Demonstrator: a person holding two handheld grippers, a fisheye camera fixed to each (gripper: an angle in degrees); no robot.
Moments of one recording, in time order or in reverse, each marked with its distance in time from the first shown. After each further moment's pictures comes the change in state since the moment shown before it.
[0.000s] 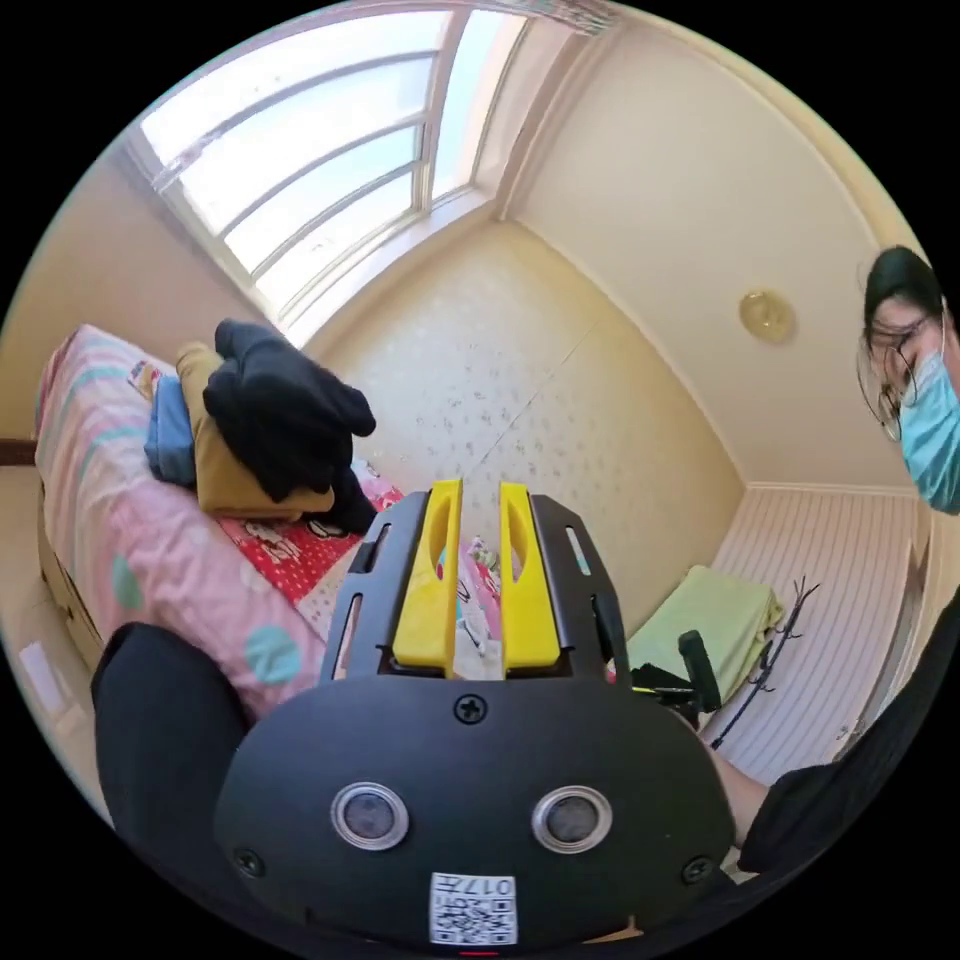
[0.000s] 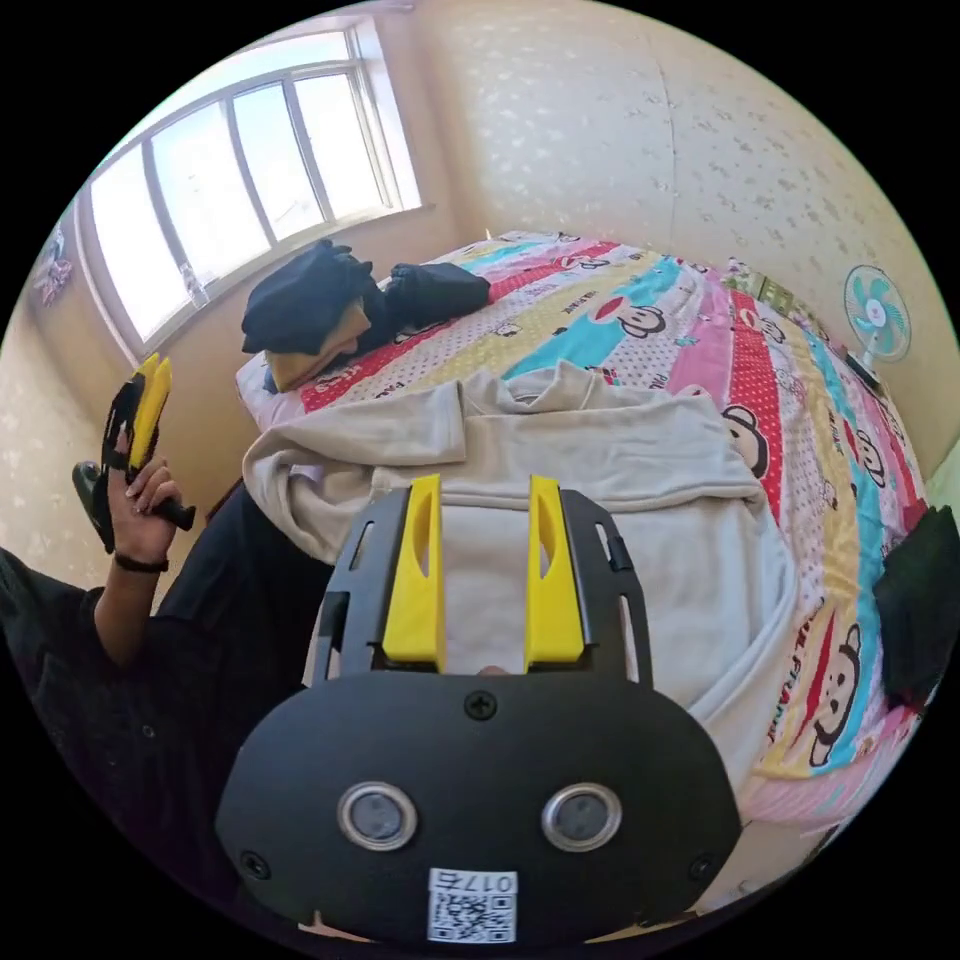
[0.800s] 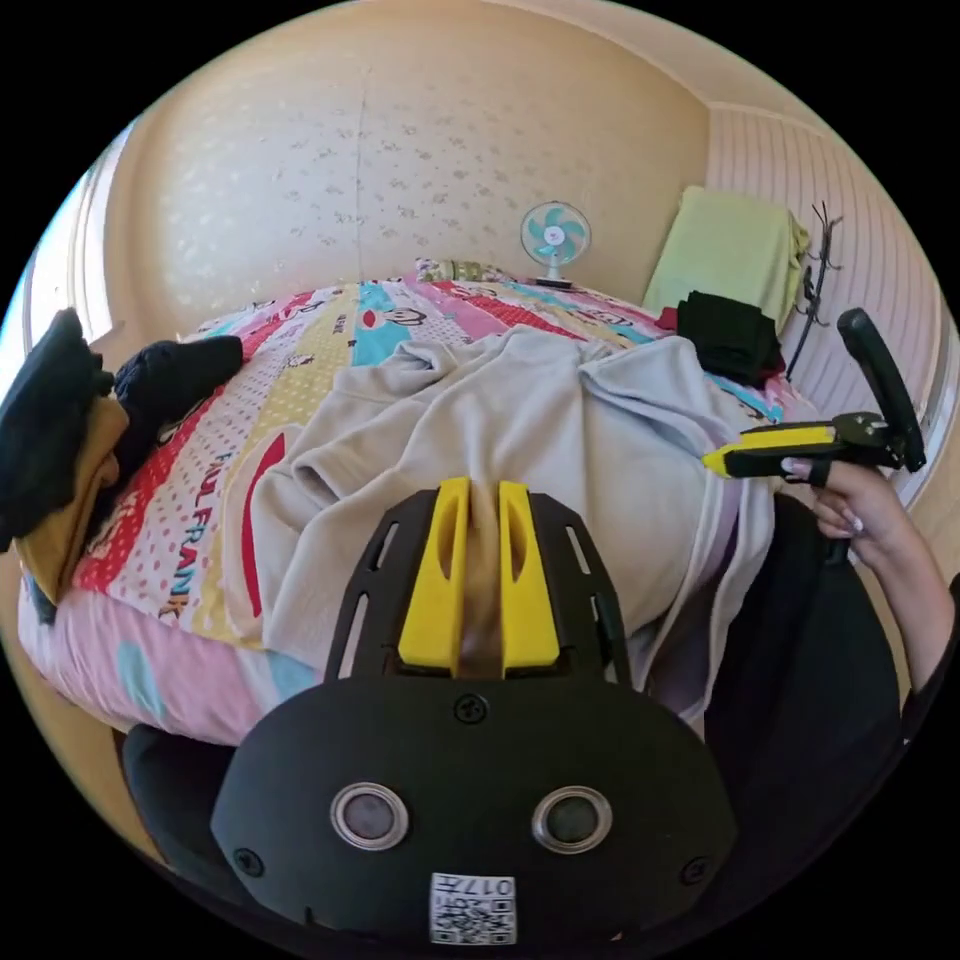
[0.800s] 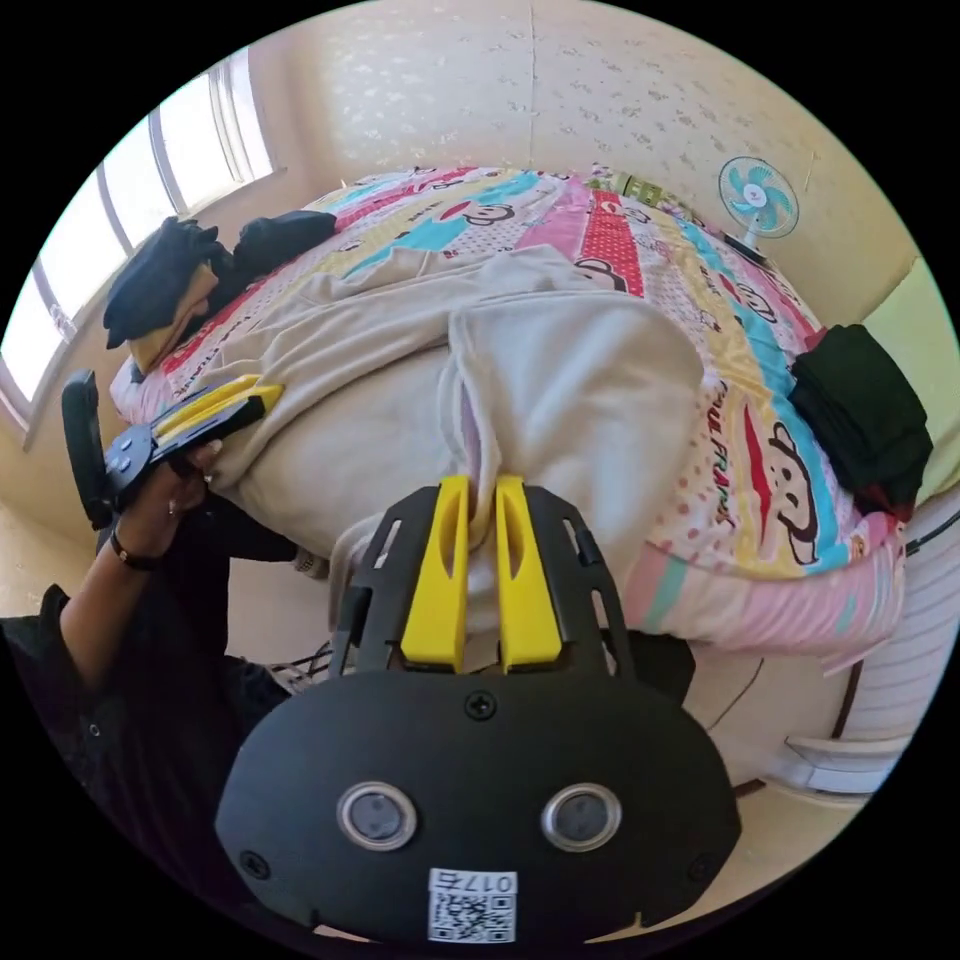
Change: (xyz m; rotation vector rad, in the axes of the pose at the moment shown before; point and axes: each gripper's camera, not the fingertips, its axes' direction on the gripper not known) left arm 0.080 0.167 0.257 -0.899 0.073 0.595; right arm 0.034 0.180 -0.082 -0.105 0.496 0.349
